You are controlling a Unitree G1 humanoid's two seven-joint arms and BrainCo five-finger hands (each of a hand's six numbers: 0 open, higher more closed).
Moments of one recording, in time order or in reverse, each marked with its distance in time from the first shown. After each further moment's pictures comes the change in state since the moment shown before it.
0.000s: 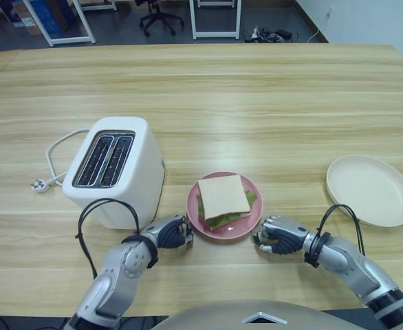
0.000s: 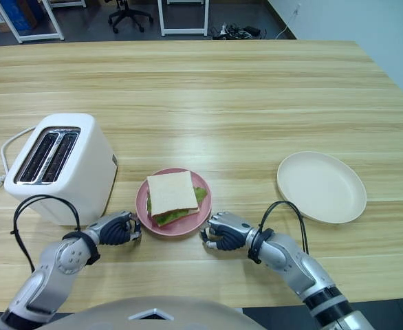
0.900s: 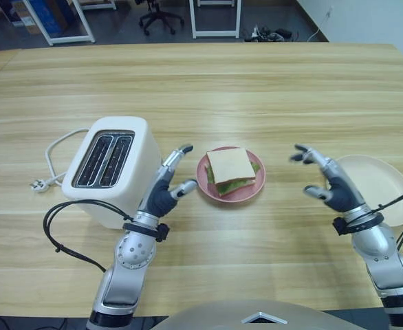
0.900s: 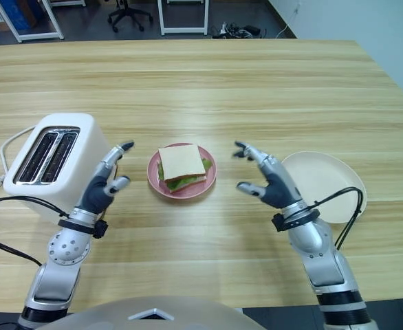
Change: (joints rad) left arm -0.020 -0.317 0.209 -0.090 -0.415 -0.346 0.457; right arm 0.080 0.121 -0.392 -0.264 0.359 0.098 -0.266
